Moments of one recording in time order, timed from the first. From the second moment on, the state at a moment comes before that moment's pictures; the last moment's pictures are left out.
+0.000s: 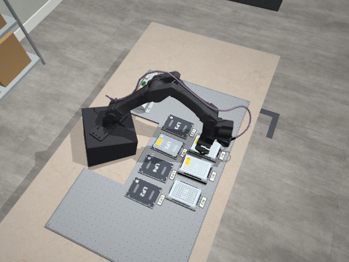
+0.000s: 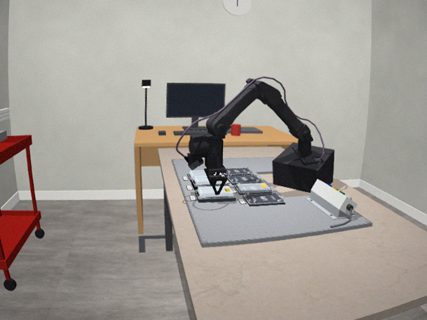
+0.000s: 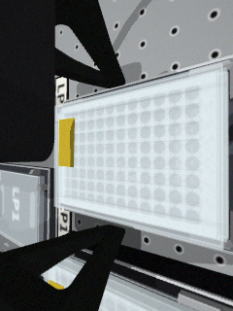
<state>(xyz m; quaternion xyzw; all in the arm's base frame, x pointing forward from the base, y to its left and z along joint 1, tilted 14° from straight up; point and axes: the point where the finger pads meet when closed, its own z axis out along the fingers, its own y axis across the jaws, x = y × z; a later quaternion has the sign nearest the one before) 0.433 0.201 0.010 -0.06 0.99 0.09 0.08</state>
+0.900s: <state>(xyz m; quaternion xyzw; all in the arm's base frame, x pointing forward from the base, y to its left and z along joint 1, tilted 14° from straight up) 0.429 0.199 0.032 -0.07 0.99 0.09 0.08</state>
